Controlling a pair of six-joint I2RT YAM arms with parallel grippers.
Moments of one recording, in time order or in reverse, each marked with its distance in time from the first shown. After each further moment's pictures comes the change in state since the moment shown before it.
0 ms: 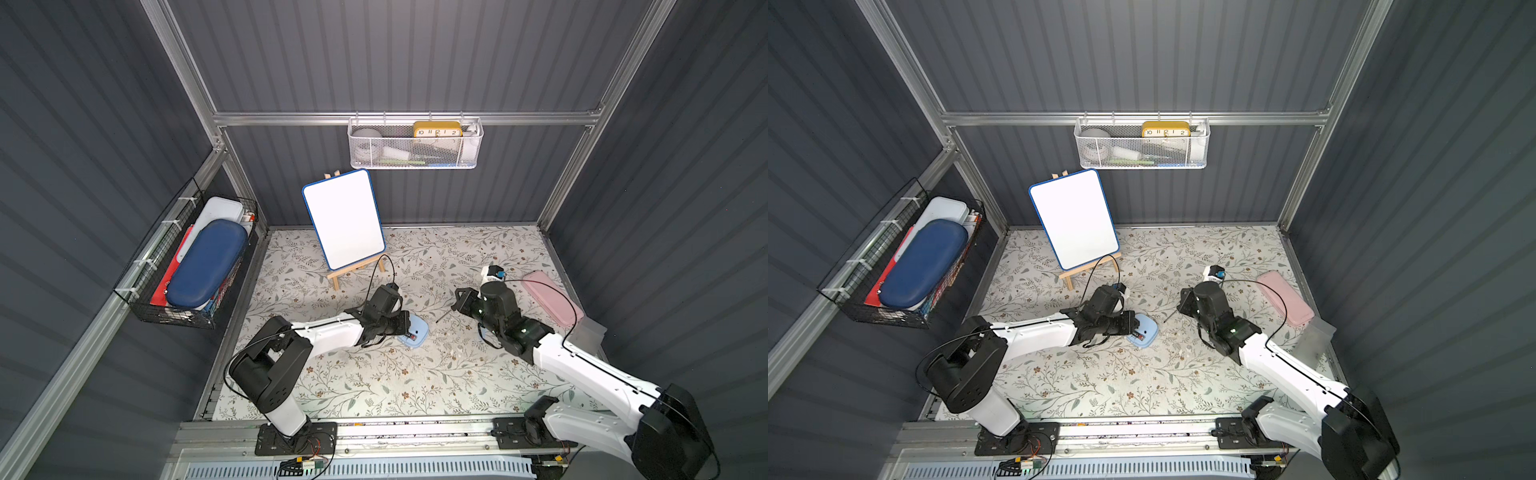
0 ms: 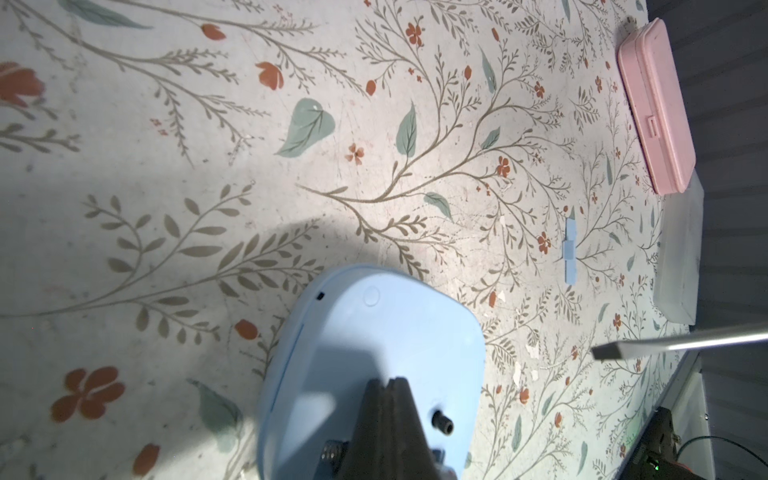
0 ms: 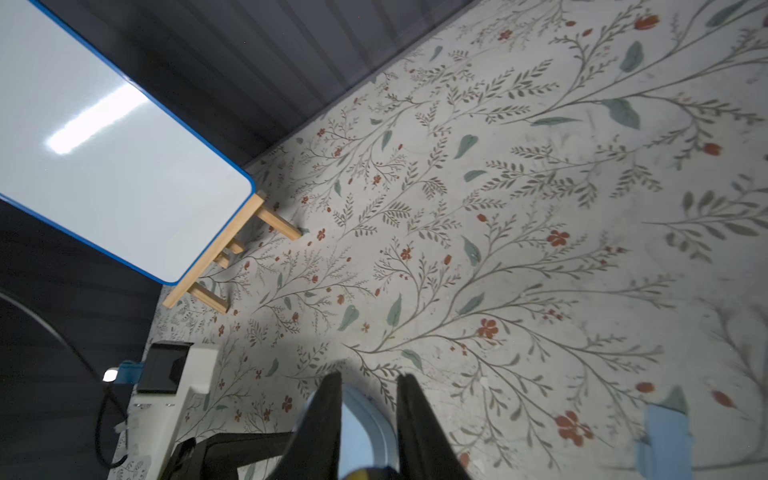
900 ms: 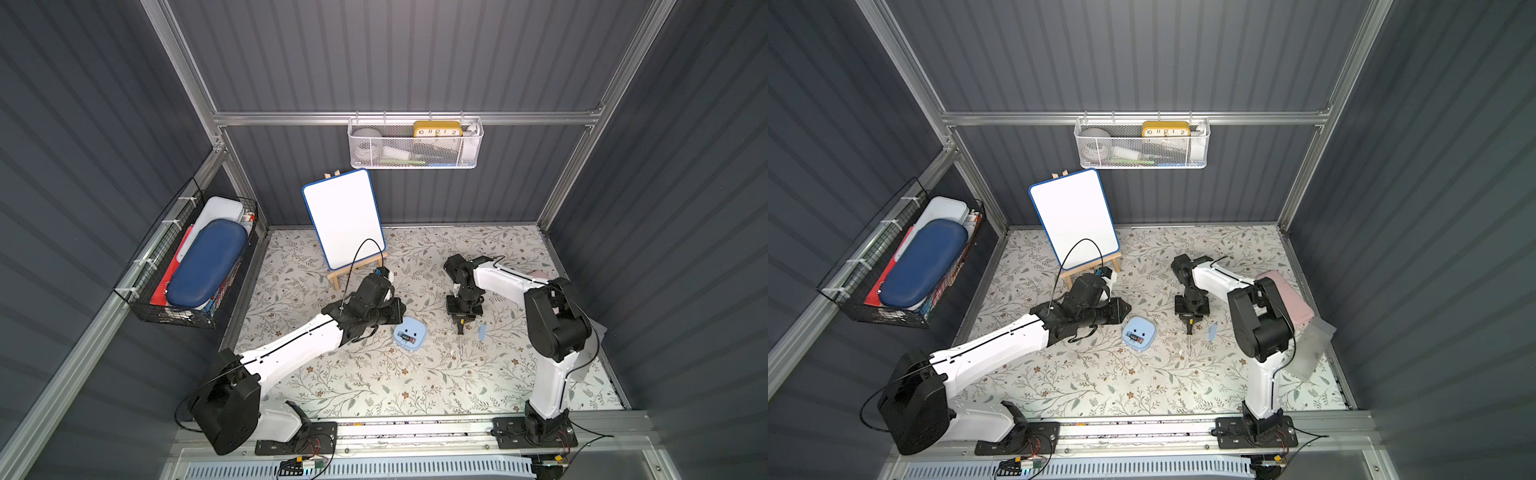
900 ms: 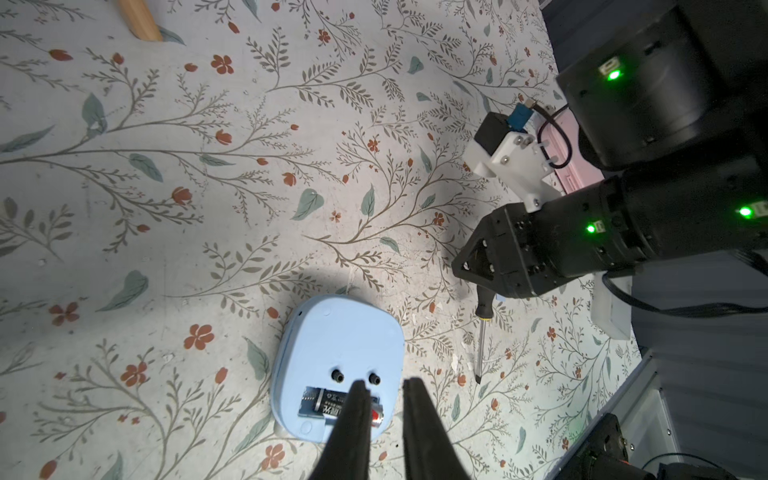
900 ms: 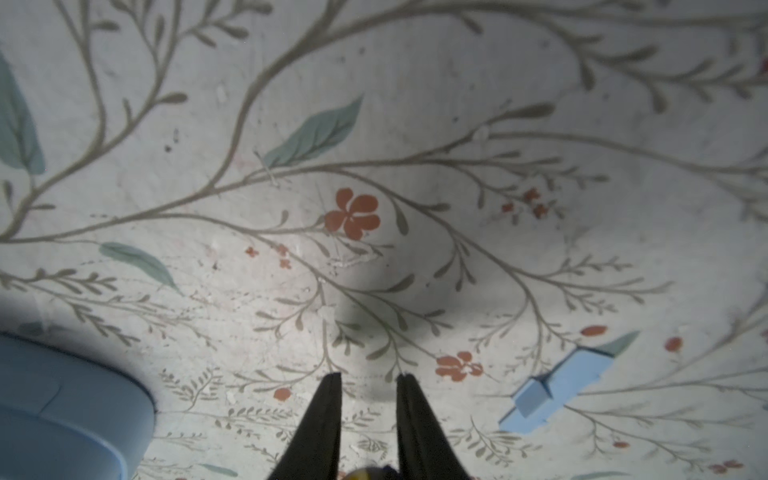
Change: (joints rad) left arm -0.005 -0.269 0.082 -0.225 -0.120 0.004; right arm -0.087 0.826 0.620 -0.818 -0.212 -0.324
